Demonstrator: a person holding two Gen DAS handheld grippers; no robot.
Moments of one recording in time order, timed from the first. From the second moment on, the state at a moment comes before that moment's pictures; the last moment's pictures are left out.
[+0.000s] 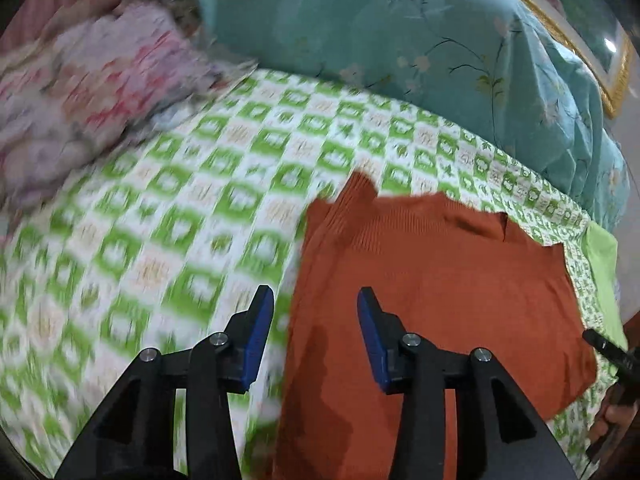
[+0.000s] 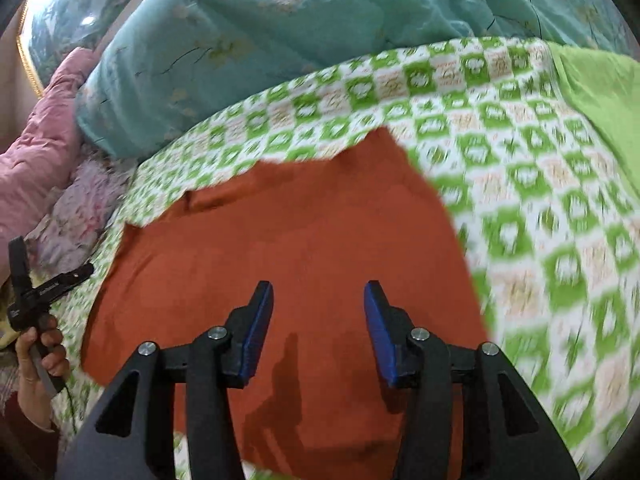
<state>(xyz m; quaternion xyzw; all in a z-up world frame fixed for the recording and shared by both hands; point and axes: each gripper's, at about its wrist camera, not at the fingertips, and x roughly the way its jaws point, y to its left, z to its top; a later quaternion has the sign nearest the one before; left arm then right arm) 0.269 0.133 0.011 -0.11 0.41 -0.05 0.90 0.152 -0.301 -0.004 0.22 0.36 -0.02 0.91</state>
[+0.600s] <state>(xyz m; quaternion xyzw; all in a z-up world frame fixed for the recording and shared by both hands) 0.149 0.094 -0.018 -0.20 0.44 -0.14 0.87 0.073 -0.252 -0.017 0.27 0.35 0.01 0.90</state>
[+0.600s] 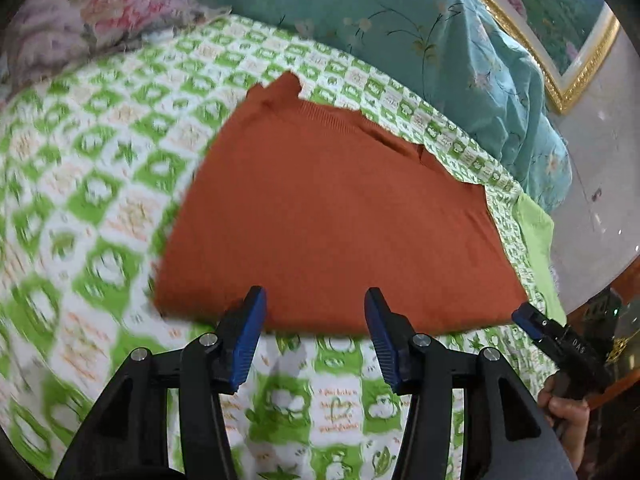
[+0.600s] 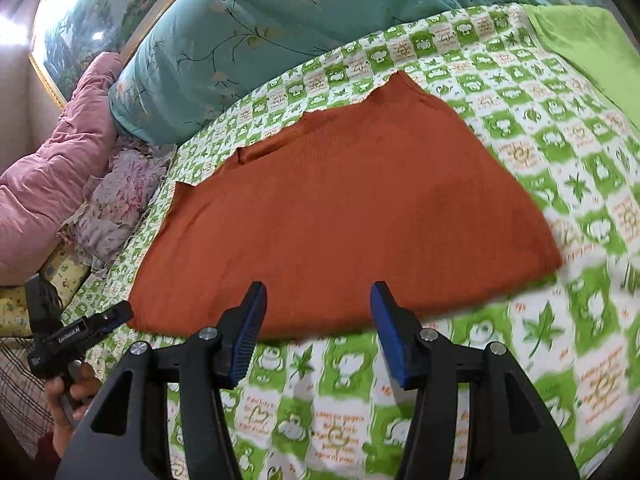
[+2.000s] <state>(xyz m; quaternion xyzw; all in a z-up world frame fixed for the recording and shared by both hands) 0.207 -0.053 0.022 -0.05 0.35 -0.19 0.92 0.089 -0.297 -0.019 0.34 0.33 0.04 0.88</state>
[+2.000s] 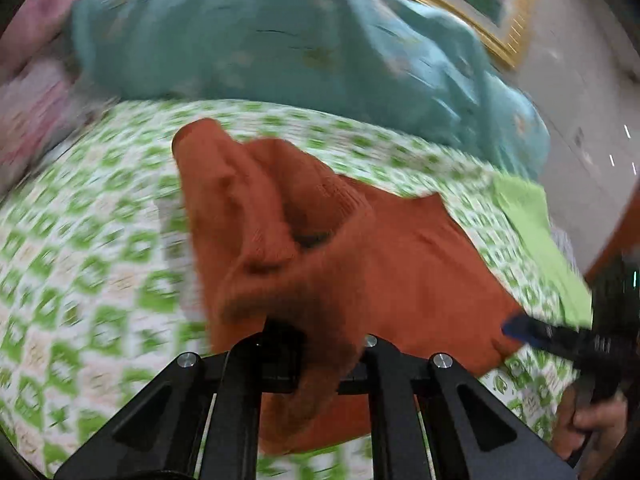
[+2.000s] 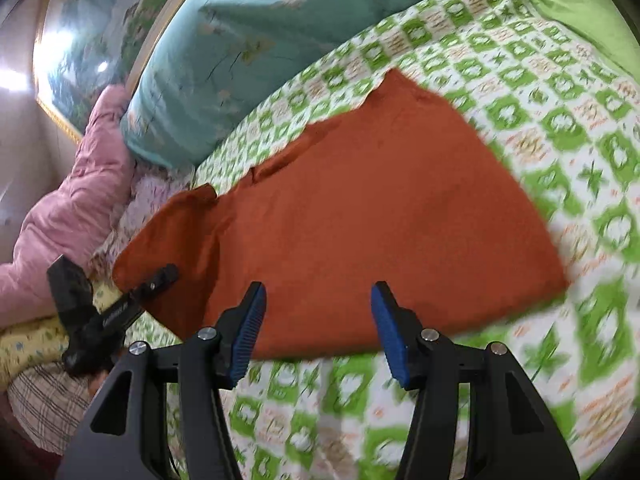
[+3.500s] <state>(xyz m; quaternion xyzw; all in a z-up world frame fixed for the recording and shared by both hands) 0.190 -0.245 -0.005 0.03 0.41 -0.34 0.84 0.208 -0.399 -0.026 0.27 0.39 0.09 0.88</state>
